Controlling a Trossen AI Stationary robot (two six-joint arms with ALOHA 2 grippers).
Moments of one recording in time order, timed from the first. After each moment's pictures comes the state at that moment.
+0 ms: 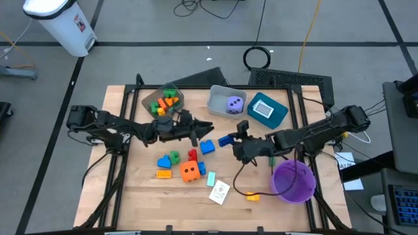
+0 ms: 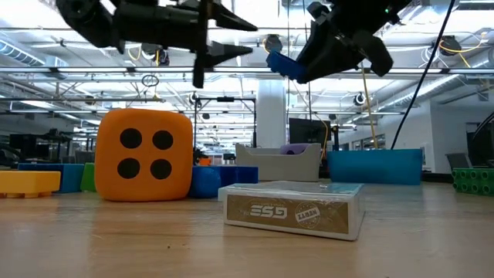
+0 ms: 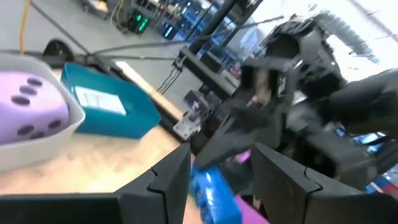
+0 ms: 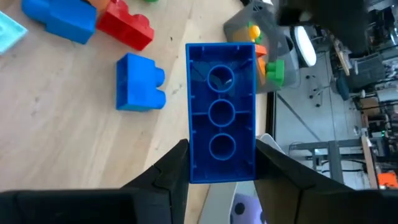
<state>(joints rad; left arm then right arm) 0.00 1.51 0.70 0.84 -0.18 -0.67 0.25 1.38 0.94 -0.26 0.61 -0.53</state>
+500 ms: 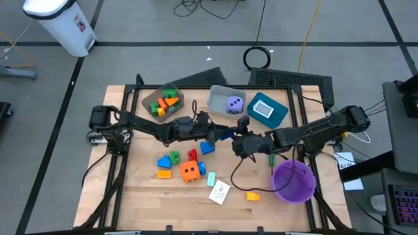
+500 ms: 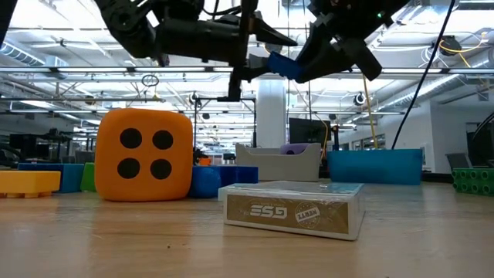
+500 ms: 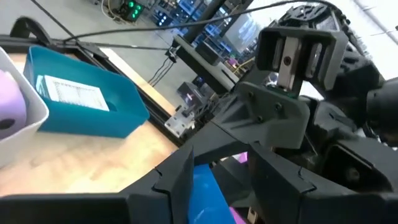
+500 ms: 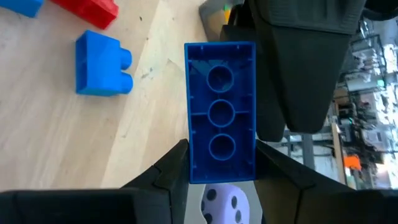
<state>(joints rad) 0.01 1.76 0.92 0.84 -0.09 -0.72 0.22 1.38 0.94 -0.24 0.71 -0.59</state>
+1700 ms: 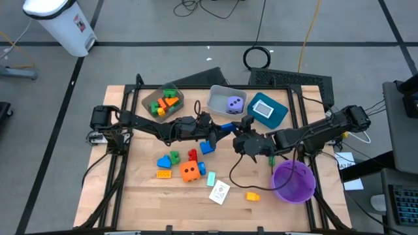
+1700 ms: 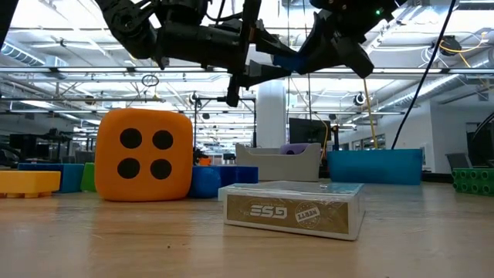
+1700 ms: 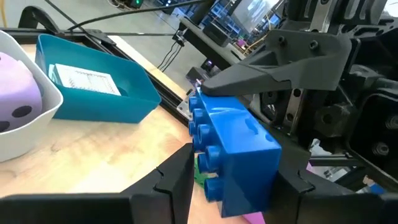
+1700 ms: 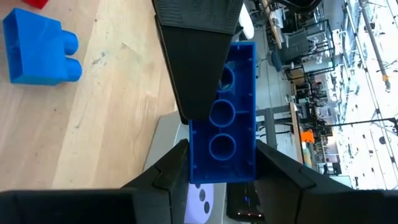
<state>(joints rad) 0.03 1.76 0.92 0.77 -0.08 -0.66 0.25 1.38 0.94 -0.22 0.88 -0.60</state>
